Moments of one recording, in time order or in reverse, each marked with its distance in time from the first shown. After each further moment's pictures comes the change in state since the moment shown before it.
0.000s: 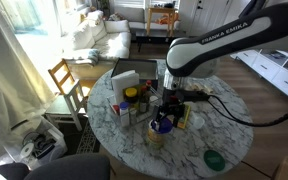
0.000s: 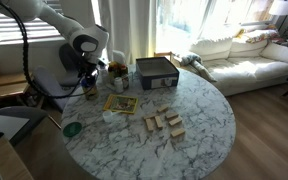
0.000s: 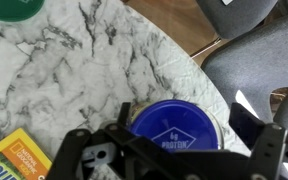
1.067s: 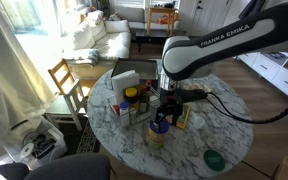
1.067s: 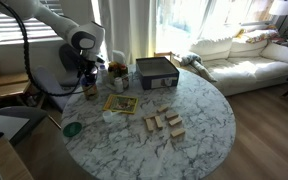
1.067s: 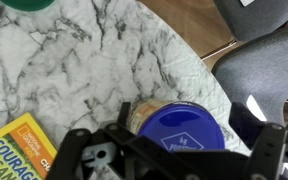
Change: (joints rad) arm 0.030 0.000 0.003 0.021 -0.092 0.000 0.022
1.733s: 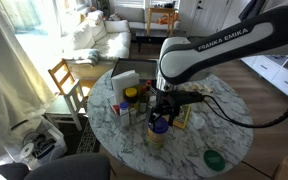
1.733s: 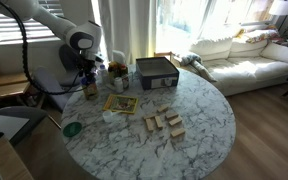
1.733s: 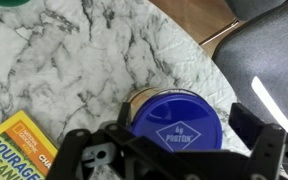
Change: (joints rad) arm 0.025 0.009 0.000 0.001 -0.008 0.075 0.105
